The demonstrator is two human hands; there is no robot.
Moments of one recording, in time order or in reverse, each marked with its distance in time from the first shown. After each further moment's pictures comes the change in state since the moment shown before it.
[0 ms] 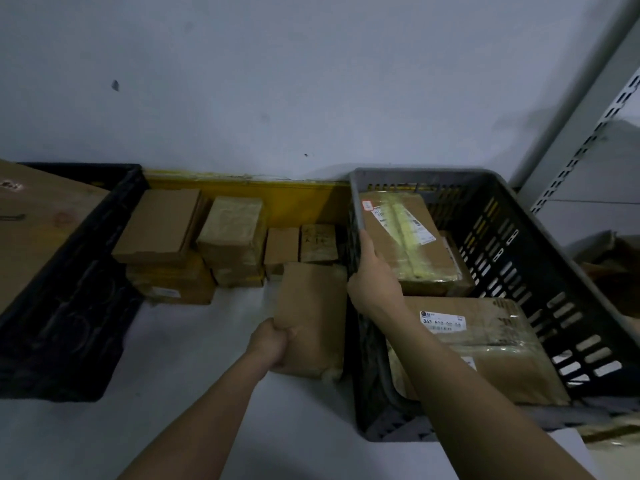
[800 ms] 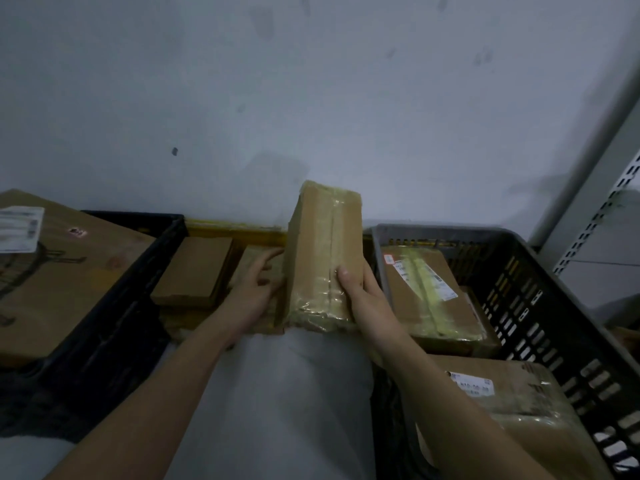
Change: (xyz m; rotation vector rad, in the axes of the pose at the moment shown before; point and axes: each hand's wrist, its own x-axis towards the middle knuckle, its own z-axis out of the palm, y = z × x) left_hand -0.070 0.133 -0.112 -0.162 0.016 0.645; right_hand -0.010 -0.060 -0.018 1.007 -0.244 -0.156
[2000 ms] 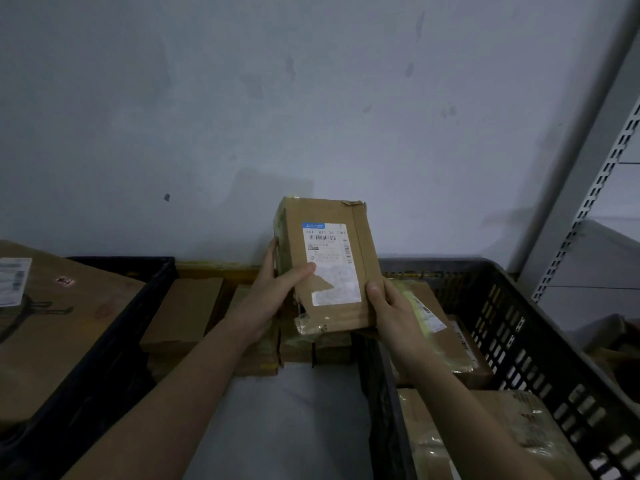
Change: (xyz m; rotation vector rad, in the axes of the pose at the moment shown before) left_hand 0.021 0.072 0.027 -0.164 -0.066 0.024; right_hand 0.016 -0.022 -0.039 -0.204 0.223 -0.092
